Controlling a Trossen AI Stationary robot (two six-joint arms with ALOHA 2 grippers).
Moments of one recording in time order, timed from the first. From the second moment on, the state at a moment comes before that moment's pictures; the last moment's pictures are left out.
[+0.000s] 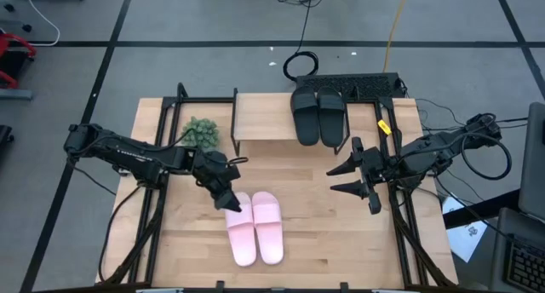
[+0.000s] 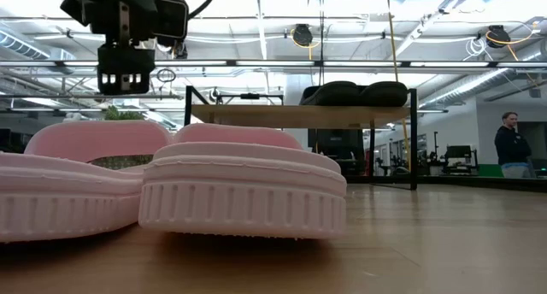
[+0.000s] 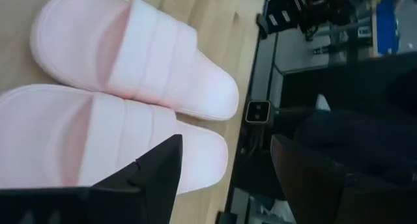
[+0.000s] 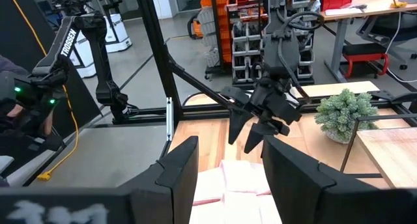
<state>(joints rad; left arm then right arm) -0.10 1.22 0.70 -0.15 0.50 -0.88 0.46 1.00 1.19 -0.40 0.28 0.25</state>
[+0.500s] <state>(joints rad) -0.09 1.33 0.70 -0.15 0.66 -0.82 0.46 1.00 1.19 -0.38 0.28 0.28</state>
